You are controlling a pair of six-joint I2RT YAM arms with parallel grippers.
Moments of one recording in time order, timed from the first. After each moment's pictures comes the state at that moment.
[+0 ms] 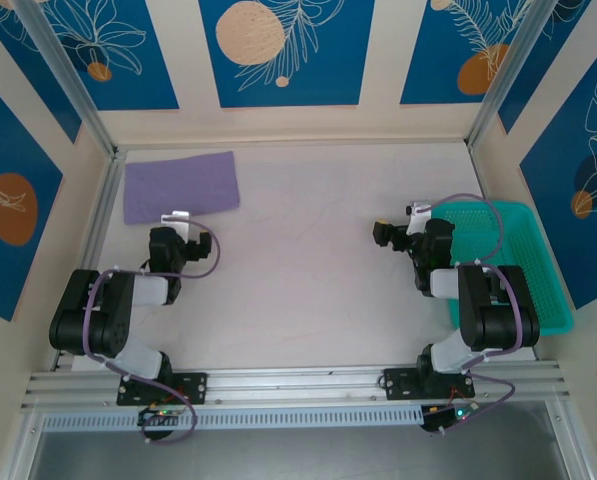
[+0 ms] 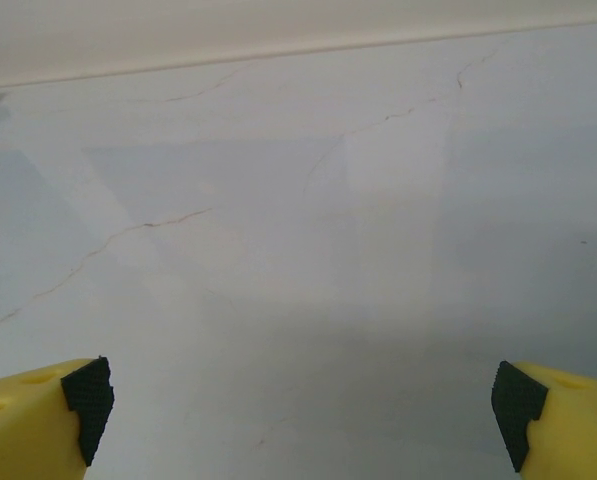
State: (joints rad) left arm -0.08 1.54 0.41 0.70 -0.09 0.06; right arm -0.03 1.52 0.42 0.71 -0.27 0.08
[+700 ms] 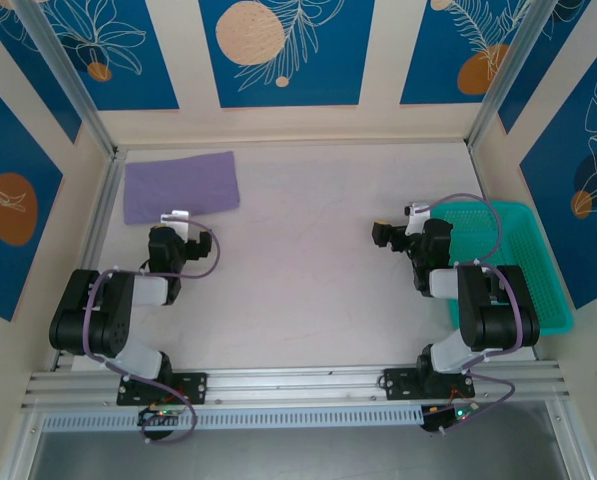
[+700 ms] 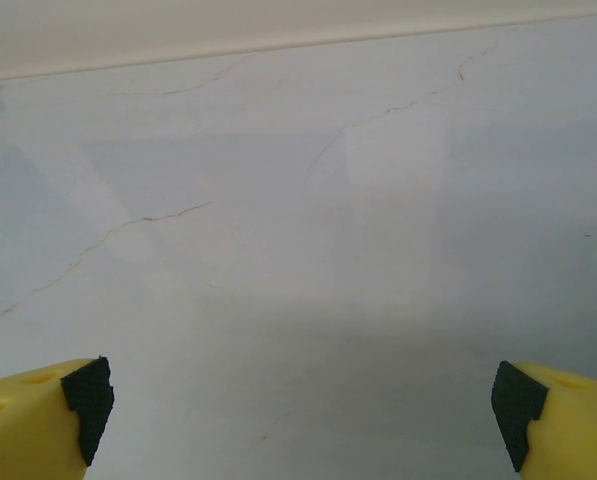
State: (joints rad) left arm -0.08 1.54 0.40 0.72 -0.08 0.06; right arm -0.01 1.52 0.42 0.71 -0.25 0.08
